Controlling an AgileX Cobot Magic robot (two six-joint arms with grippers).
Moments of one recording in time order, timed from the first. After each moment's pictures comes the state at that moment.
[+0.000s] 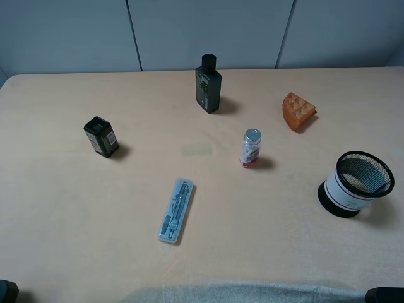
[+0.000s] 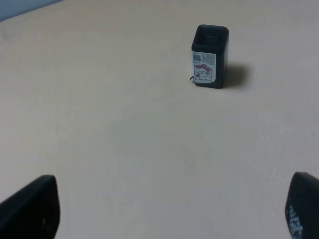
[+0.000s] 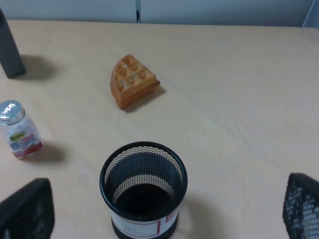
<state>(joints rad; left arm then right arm) -0.04 -0.01 -0.49 -0.04 1.07 0.25 0.07 -0.01 -0.49 -0.02 1.03 -0.01</state>
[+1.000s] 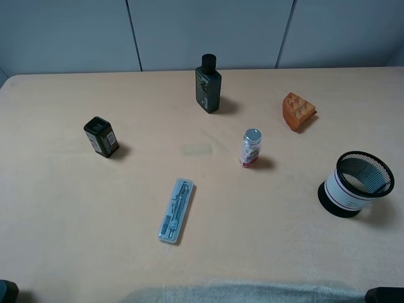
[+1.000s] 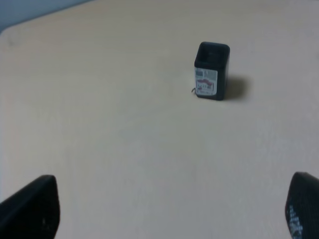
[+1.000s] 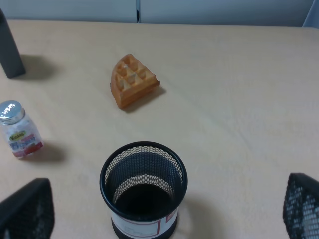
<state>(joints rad) -0.04 0.20 -0.64 -0.04 1.06 0.24 0.07 -0.01 -0.49 -0.02 1.03 -0.01</state>
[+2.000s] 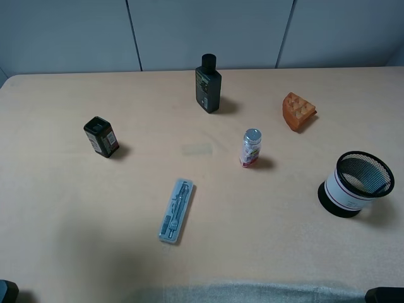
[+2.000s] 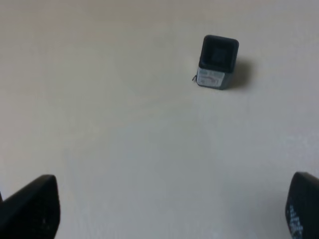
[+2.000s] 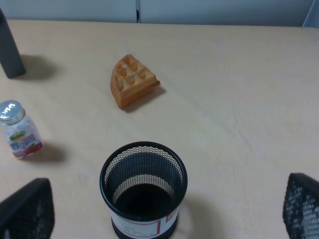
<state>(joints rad) -0.04 0.89 -0.98 -0.04 1.05 0.28 0.07 -0.01 -0.49 -0.02 1.03 -0.01</state>
